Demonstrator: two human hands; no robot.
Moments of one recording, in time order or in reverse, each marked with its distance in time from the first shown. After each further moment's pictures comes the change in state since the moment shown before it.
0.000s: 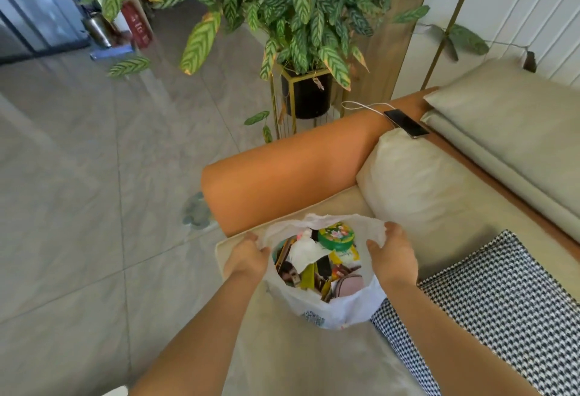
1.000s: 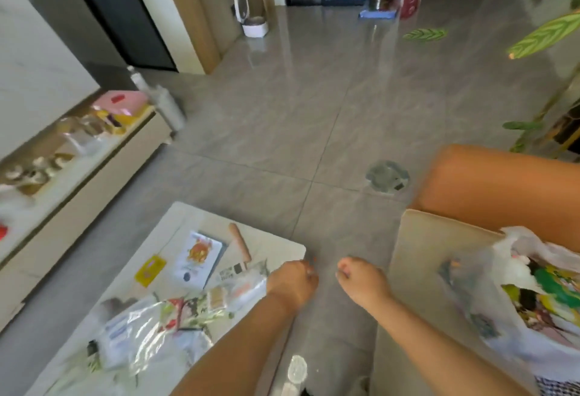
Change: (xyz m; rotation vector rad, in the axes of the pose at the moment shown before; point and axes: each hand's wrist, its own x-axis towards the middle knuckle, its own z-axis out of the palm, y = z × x) left_hand -0.271 -0.276 -0.109 0.023 0.092 -0.395; right_hand -0.335 -0.150 0.163 -0.470 -0.722 -1.010
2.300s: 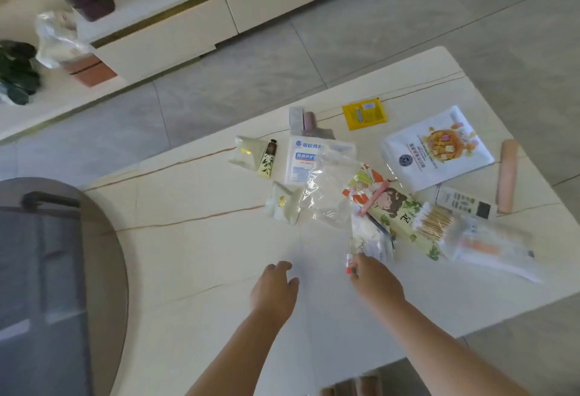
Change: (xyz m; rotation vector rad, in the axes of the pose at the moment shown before) left_hand -0.115 -0.536 0.226 -0.712 0.066 -0.901; right_hand -0.025 -0.334 0.459 -0.428 -0.647 -0.497
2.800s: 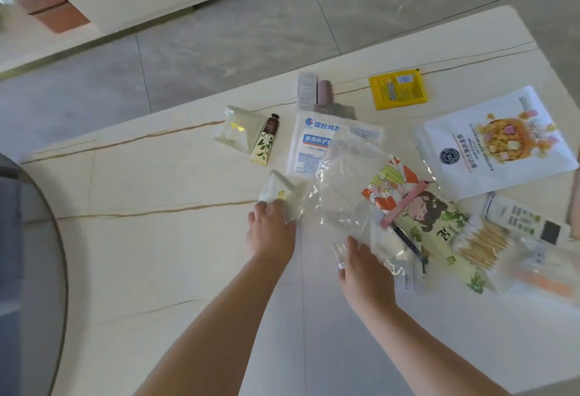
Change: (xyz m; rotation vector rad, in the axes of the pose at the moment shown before) left_hand 0.166 0.008 0.016 -0.040 0.246 -0.027; right_hand 0.106 -0.008 0.071 -0.265 0.277 -0.166
